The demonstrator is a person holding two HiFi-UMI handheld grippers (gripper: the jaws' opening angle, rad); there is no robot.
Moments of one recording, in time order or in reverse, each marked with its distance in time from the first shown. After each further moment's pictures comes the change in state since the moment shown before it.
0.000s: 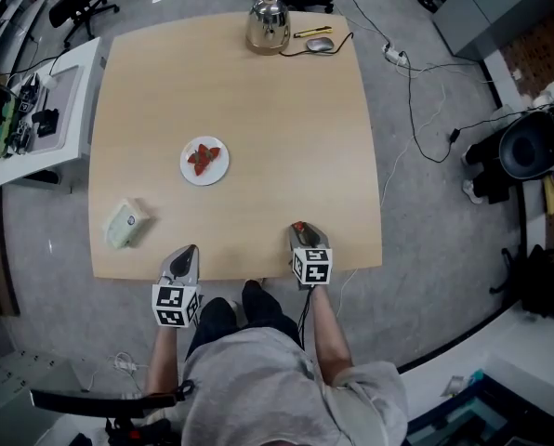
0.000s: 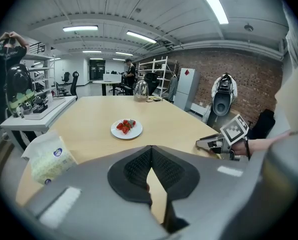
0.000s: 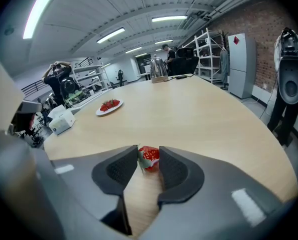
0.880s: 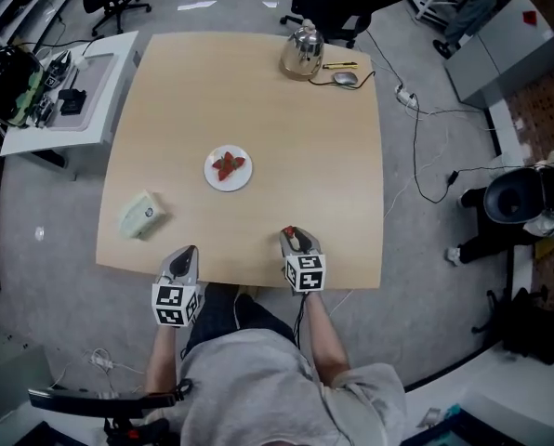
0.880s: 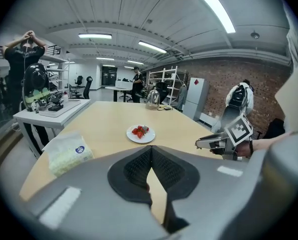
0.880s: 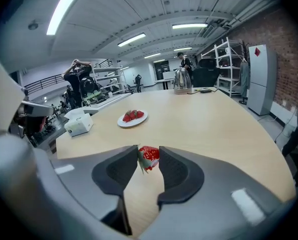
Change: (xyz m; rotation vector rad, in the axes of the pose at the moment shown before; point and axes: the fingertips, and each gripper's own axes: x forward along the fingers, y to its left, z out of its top) left arm -0.035 0.039 0.002 -0.077 -0.102 0.086; right arm 0.004 0.079 0.052 -0.161 -0.070 0.130
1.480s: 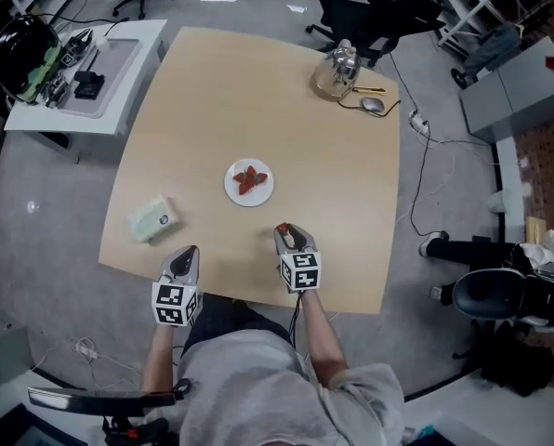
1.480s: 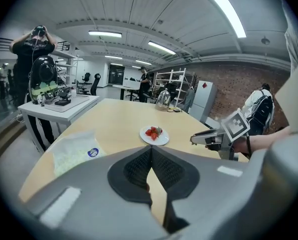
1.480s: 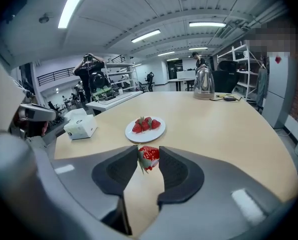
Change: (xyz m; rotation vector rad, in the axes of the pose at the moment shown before) left arm 0.018 0.061 -0.002 -0.076 -0.010 0.042; right arm 0.074 0.049 0.052 -0.118 0.017 0.095
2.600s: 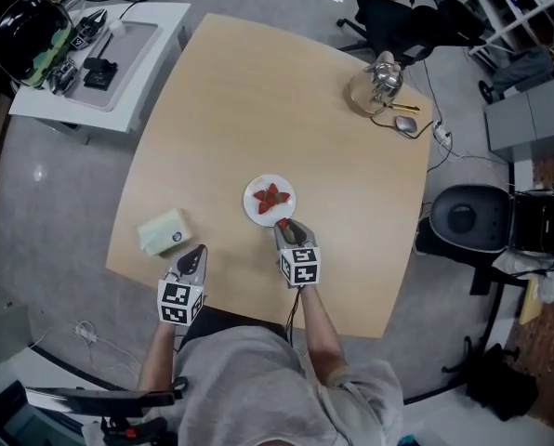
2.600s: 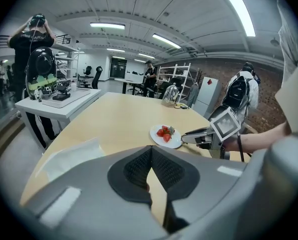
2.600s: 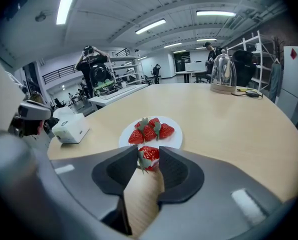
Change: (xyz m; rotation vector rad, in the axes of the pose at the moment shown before) left arm 0.047 0.050 0.014 -0.036 0.071 0.008; right arm 0.101 0.014 0.026 -0.026 0.089 0.081
